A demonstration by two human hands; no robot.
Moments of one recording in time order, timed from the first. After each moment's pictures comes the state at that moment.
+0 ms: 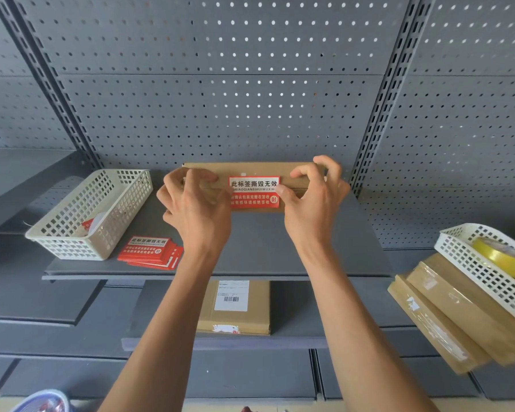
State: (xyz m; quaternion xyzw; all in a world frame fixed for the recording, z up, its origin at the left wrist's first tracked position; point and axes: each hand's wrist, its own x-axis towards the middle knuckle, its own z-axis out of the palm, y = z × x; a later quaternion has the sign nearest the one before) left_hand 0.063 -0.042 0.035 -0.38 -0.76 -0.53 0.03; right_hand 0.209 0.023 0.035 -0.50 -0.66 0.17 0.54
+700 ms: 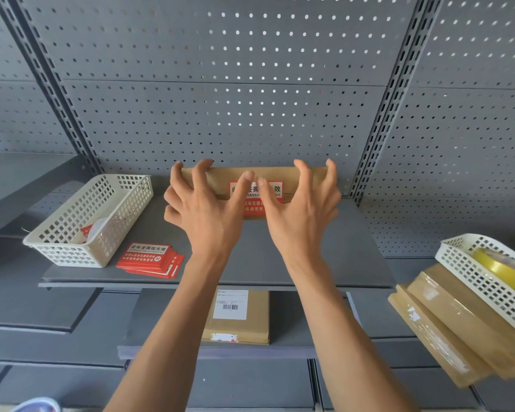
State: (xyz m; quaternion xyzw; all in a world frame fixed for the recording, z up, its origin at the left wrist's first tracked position) left_hand 0.074 -0.029 0.045 -0.37 -0.77 -0.51 0.05; right_hand 0.182 0.015 0.037 -0.55 -0.65 0.11 0.51
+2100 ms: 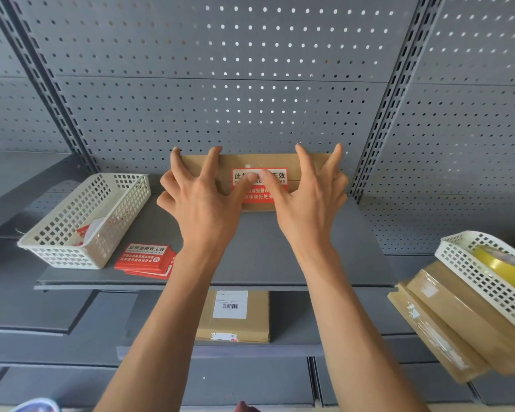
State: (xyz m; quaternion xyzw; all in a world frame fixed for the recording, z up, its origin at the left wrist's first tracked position) left_hand 0.064 -0.035 0.065 -0.44 -0.80 -0.41 0.06; right_hand 0.190 0.023 0.058 -0.57 -0.68 0.09 0.45
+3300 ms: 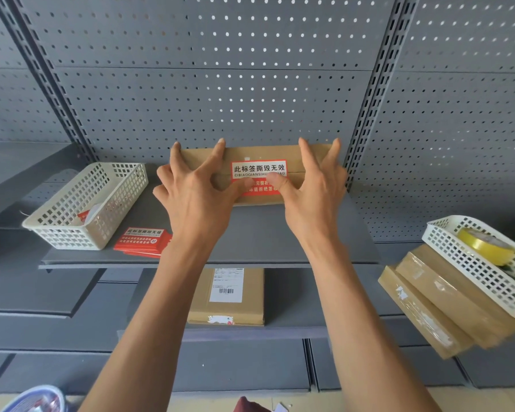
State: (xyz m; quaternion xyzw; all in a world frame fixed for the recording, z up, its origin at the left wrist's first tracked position) left_hand 0.083 -0.073 0.071 -0.48 -0.79 -0.38 0.04; right_hand 0.231 -0.005 0.062 -0.53 -0.71 0.15 0.44
